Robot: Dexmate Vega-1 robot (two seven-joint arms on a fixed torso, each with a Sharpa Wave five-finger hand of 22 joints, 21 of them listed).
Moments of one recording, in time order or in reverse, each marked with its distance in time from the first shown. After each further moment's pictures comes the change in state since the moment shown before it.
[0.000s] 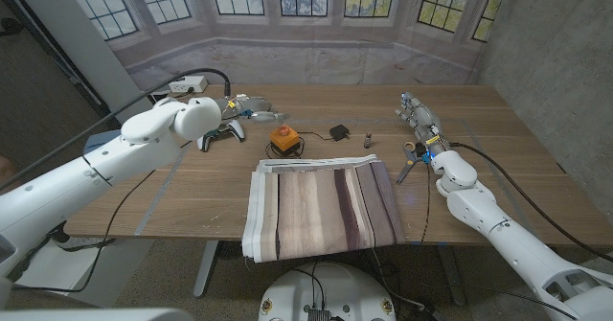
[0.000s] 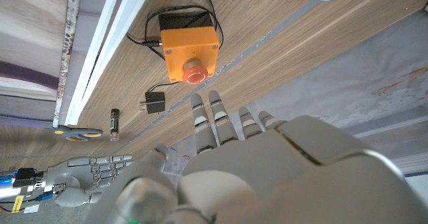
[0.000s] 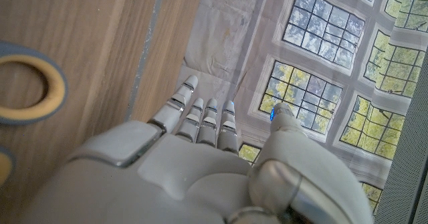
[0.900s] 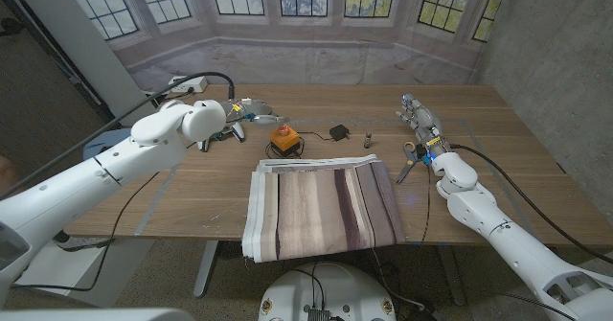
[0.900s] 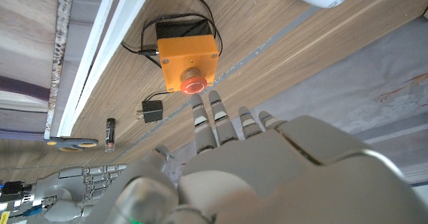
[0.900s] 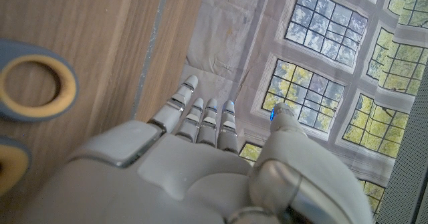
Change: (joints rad) left arm -0.032 -0.040 0.040 0.045 0.043 0.003 -0.018; left_hand -0.001 0.009 -0.021 -0.004 0.000 0.004 0.004 0.000 0.000 0.000 0.000 -0.007 0.000 0.009 0.002 0.000 0.000 0.000 0.000 0.000 0.000; right arm -0.008 0.001 0.003 0.001 0.002 0.001 -0.007; right_hand 0.000 0.000 -0.003 -0.003 0.000 0.005 -0.006 0.000 0.000 0.000 0.000 0.000 0.000 -0.002 0.002 0.000 0.000 0.000 0.000 0.000 0.000
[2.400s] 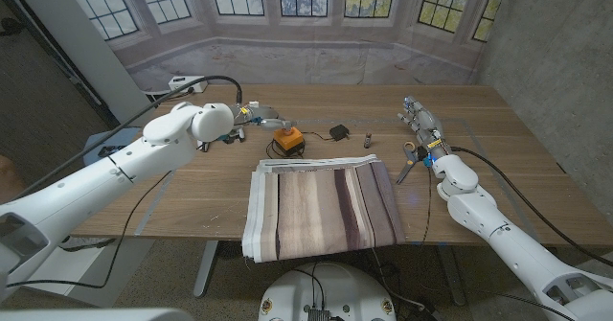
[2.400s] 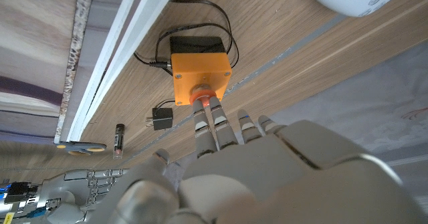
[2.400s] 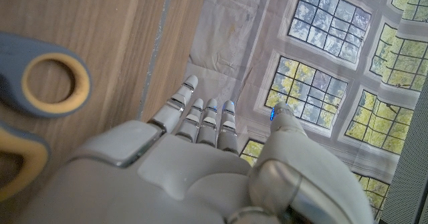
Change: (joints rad) left arm -0.037 -0.042 0.048 0.042 -0.014 -0.007 -0.044; left_hand 0.004 0.012 -0.018 -0.001 0.000 0.025 0.002 -0.003 -0.001 0.023 0.002 -0.005 -0.002 0.020 -0.009 0.000 0.000 0.000 0.000 0.005 0.000; right arm -0.005 0.004 0.004 0.016 0.009 0.010 0.005; right_hand 0.000 0.000 0.000 0.000 0.000 0.000 0.000 0.000 0.000 0.000 0.000 0.000 0.000 -0.002 0.002 0.000 0.000 0.000 0.000 0.000 0.000
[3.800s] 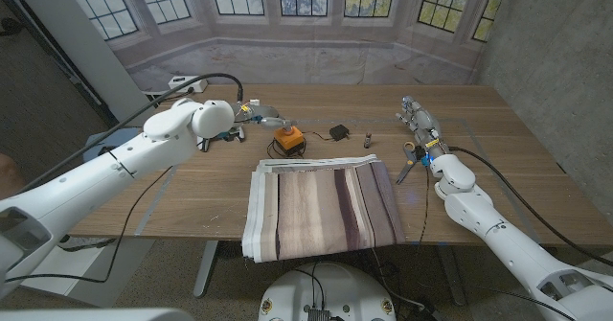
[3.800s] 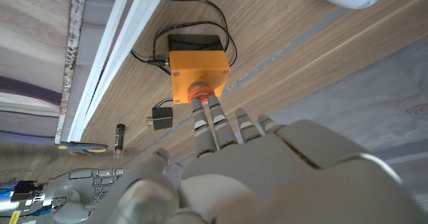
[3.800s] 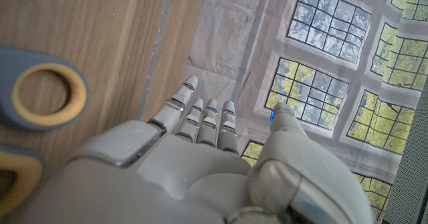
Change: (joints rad) left arm -0.030 -0.001 0.009 0.018 0.007 -0.021 -0.013; left_hand 0.009 0.009 -0.011 -0.003 0.000 0.025 0.005 0.003 0.004 0.022 -0.004 -0.004 0.000 0.029 -0.022 -0.005 0.000 0.004 -0.004 0.006 -0.005; right arm 0.023 0.019 -0.009 0.033 0.001 0.011 0.013; right_hand 0.001 -0.001 0.000 0.000 0.000 0.000 0.000 0.000 0.000 -0.004 0.004 0.000 0.000 0.000 0.000 0.000 0.000 0.000 0.000 0.000 0.000
